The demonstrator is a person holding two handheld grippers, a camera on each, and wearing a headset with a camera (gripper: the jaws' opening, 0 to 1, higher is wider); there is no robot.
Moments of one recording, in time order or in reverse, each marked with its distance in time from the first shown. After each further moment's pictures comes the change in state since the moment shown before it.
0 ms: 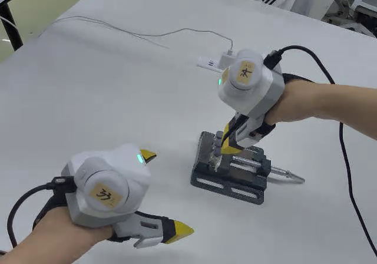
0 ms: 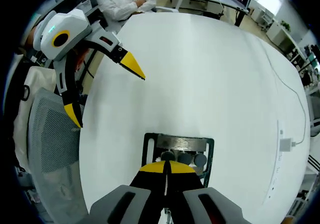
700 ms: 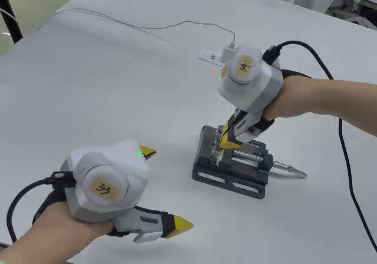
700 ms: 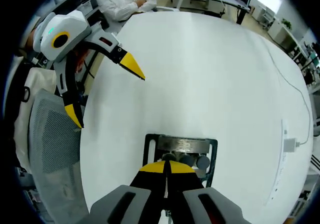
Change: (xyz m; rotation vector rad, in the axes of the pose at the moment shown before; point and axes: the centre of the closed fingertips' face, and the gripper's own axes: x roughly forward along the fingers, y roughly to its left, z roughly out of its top) left arm 0.001 0.001 -0.005 -0.019 0.006 -0.001; right arm 0.006 0.001 0.000 0.003 0.003 0.028
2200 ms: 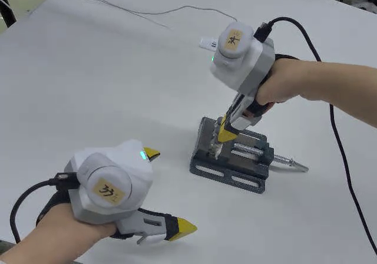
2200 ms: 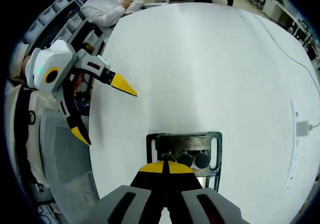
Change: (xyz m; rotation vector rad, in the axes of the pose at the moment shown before) left arm 0.017 -0.011 -0.008 -0.034 0.020 -0.042; right arm 0.004 -0.001 0.002 0.157 0.056 0.118
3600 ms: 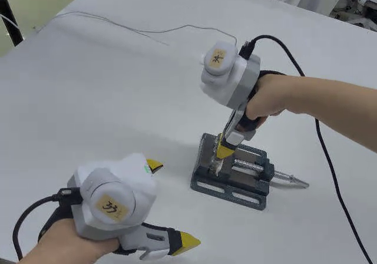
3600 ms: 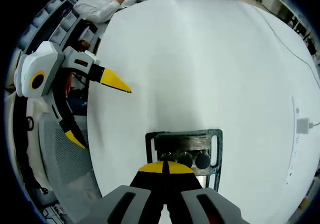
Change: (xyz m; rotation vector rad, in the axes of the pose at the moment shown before) left arm -0.007 0.002 0.016 0.025 -0.017 0.015; right arm 0.000 0.010 -0.001 0.032 0.070 -0.017
